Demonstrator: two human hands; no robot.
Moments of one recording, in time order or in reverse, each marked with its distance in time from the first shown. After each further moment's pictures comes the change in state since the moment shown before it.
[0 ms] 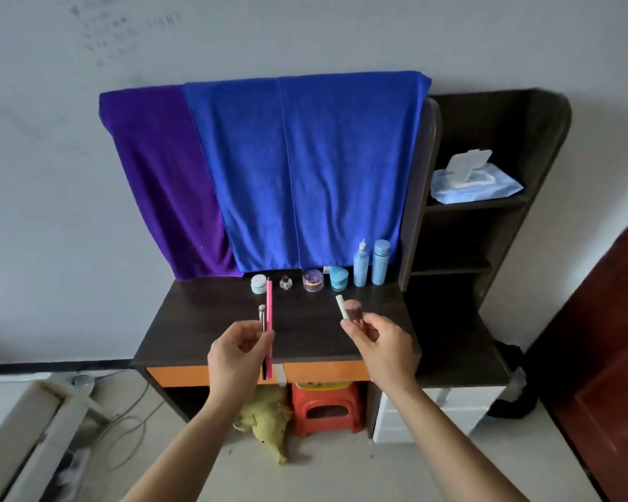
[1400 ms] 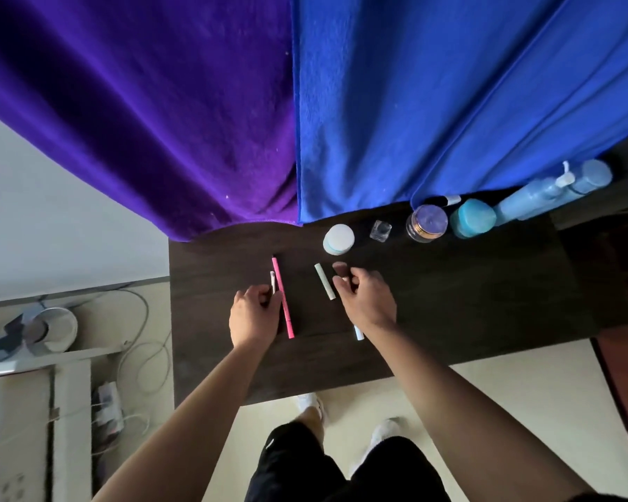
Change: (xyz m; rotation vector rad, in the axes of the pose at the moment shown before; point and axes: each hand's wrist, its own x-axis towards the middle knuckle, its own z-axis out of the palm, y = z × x) left_hand 0.392 -0.298 -0.018 0.615 -0.397 -0.379; right_hand 0.170 0.036 0.432 -0.477 -0.378 0.665
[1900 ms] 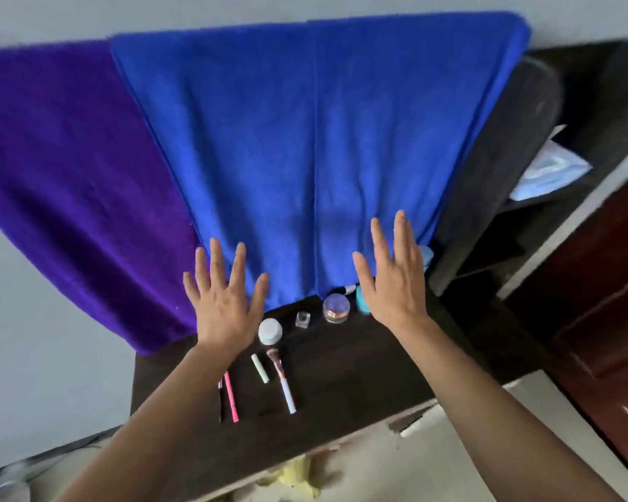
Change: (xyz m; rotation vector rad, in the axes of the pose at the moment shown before) left_hand -0.101 0.201 -0.088 0.232 0.492 0.838; right_hand -0.048 0.038 -0.270 -0.124 0.842 -0.517
